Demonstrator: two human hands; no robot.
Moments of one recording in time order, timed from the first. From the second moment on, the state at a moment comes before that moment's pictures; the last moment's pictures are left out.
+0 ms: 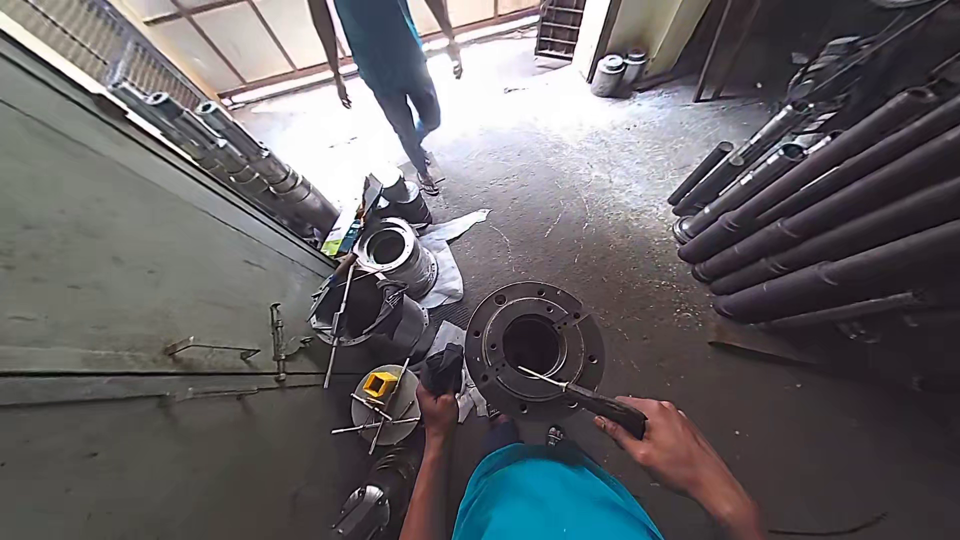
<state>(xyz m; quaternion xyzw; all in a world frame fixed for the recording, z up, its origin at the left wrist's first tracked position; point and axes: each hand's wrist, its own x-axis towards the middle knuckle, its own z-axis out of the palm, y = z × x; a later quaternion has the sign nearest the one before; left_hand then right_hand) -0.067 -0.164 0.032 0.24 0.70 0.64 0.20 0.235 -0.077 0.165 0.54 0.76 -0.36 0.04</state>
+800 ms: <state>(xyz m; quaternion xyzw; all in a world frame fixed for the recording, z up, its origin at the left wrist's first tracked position) 0.077 -0.313 0.035 0.18 0.88 0.39 0.21 0.219 -0.085 0.160 0.46 0.83 -0.30 0.07</state>
